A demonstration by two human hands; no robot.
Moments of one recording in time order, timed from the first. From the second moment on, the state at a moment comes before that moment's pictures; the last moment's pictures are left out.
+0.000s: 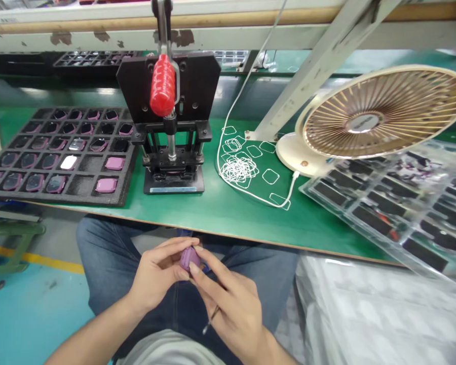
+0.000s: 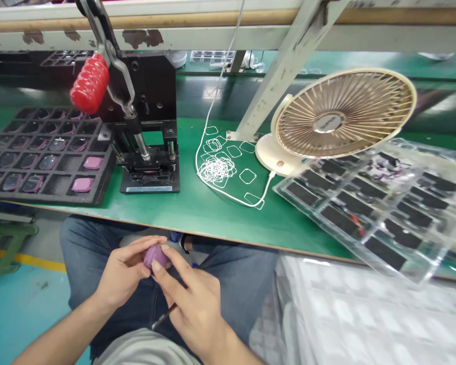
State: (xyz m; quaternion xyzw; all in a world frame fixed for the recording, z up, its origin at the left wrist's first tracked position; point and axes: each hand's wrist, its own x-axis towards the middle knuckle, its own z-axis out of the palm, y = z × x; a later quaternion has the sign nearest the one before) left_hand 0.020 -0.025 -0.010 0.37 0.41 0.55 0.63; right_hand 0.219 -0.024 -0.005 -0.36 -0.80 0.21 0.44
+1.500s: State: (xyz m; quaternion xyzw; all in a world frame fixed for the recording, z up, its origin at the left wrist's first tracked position) left_hand -0.022 0.095 0.012 0.72 0.51 0.46 0.08; right_hand 0.150 0.164 0.175 -0.24 -0.86 -0.08 0.44
